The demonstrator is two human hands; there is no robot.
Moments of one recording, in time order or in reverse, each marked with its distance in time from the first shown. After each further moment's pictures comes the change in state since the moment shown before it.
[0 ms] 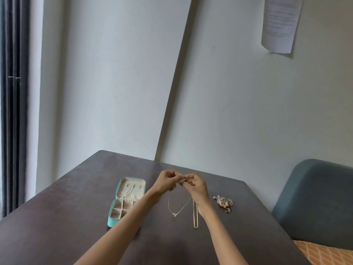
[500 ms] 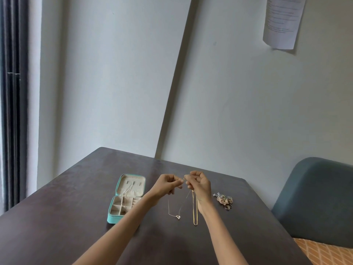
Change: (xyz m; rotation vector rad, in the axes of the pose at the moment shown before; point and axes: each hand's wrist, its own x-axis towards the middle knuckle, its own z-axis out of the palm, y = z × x) left_hand -0.005 -0.021 0.000 0.078 -0.045 -0.050; right_hand -0.001 0.003 -0.004 0.269 0.106 0.044
